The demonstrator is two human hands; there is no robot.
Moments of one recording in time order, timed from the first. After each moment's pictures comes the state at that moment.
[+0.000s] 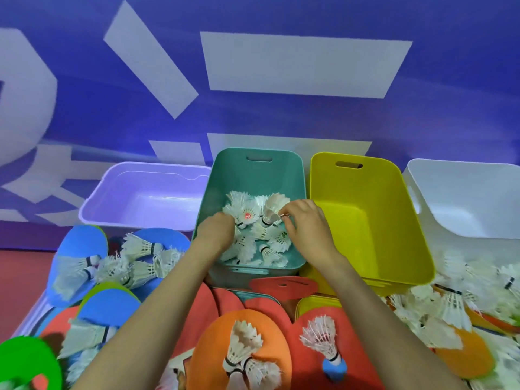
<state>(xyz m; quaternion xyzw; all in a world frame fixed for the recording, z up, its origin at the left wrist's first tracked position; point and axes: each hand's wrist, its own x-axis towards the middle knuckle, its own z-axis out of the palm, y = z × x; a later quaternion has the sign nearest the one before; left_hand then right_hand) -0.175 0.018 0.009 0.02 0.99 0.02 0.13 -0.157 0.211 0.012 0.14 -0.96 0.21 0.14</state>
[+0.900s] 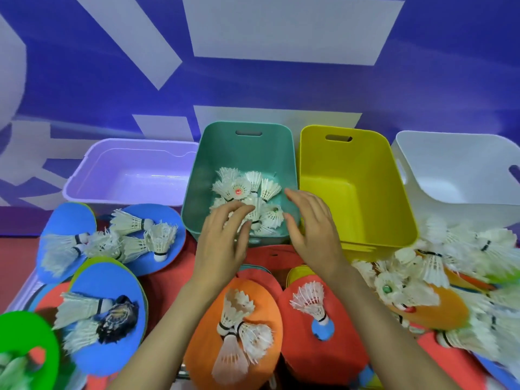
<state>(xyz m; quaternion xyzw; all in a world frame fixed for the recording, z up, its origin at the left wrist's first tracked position) -0.069 0.042 0.003 0.16 0.90 0.33 -0.24 -0.087 0.229 0.003 0.17 -0.91 0.30 0.24</state>
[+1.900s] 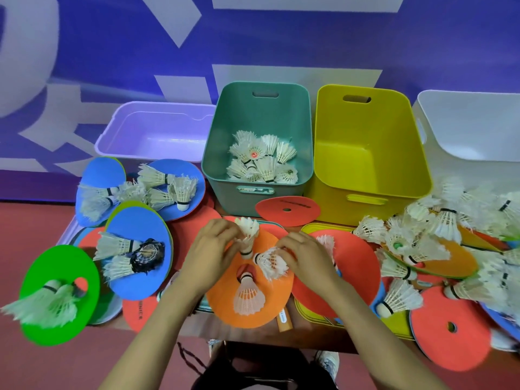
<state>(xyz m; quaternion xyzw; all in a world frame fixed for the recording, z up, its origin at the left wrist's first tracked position) 0.023 -0.012 -0.047 0.18 0.95 0.26 -0.06 0.020 0.213 -0.072 0.21 -0.94 0.27 0.02</state>
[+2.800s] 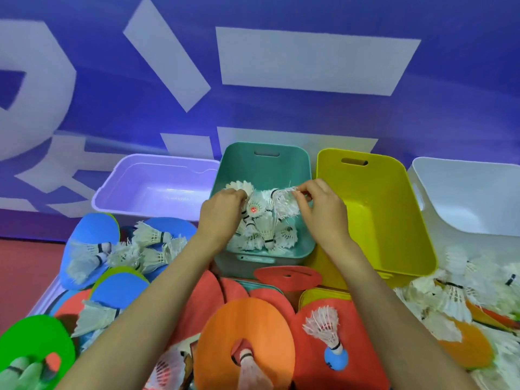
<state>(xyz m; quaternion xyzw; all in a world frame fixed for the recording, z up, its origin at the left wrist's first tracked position) -0.156 0.012 0.029 0.06 0.99 0.11 -0.10 -0.151 0.211 0.036 0.10 -0.92 0.29 0.24</state>
